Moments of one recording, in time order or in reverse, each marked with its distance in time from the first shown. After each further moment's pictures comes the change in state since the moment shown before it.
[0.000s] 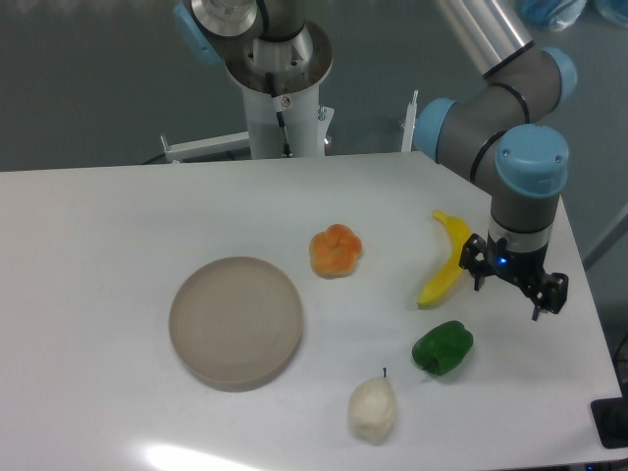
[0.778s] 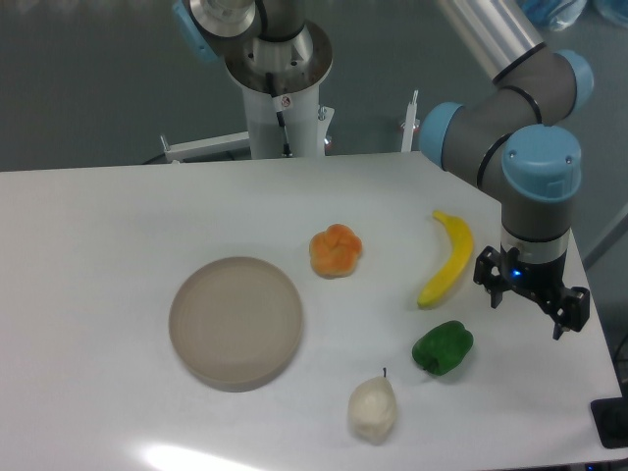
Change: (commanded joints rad) arm -0.011 -0.017 0.063 -0.015 0.000 0.000
